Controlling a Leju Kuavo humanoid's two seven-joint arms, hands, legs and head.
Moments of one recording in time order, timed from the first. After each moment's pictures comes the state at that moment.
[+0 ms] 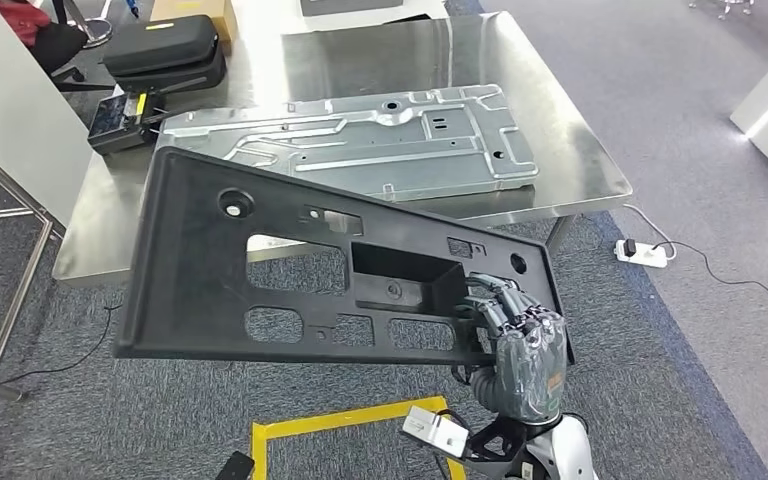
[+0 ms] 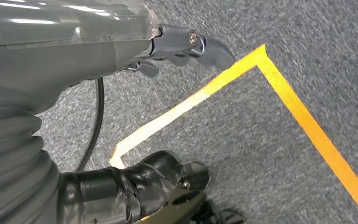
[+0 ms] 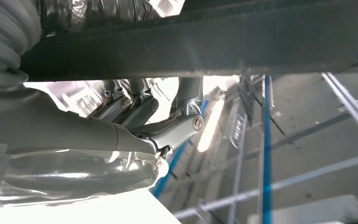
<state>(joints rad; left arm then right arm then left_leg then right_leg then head) -0.11 -0.23 0.89 -0.20 -1.35 0.15 -0.44 -0.02 -0.12 0.58 -1.69 1.16 -0.66 -0.17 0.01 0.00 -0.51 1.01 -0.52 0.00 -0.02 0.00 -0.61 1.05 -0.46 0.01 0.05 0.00</state>
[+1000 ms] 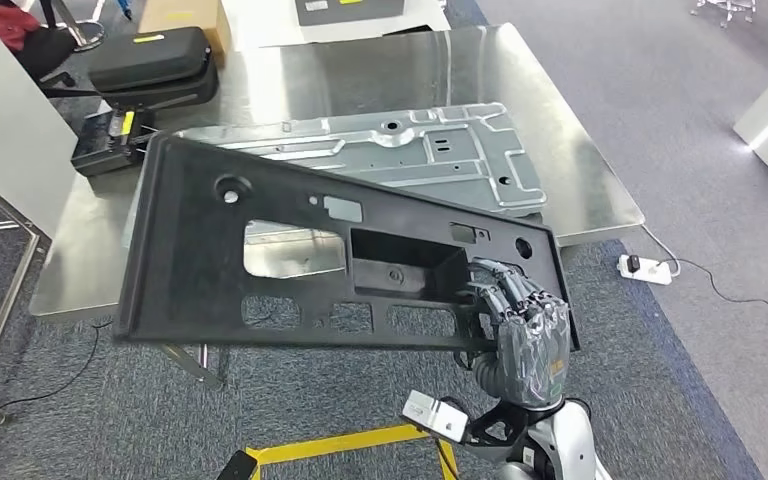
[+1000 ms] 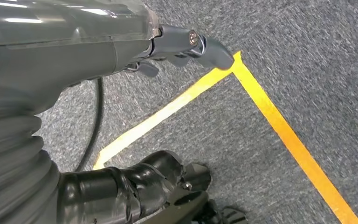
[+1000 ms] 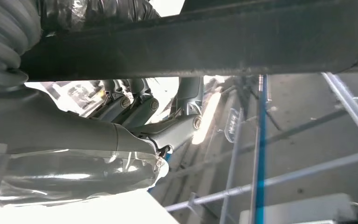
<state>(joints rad) -0.11 -0.23 0.88 -0.20 -1.36 0.15 -0.43 -0.07 -0.13 0.57 -1.68 1.17 -0.65 -0.15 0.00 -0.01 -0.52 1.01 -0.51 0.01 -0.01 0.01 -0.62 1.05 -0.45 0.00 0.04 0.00</state>
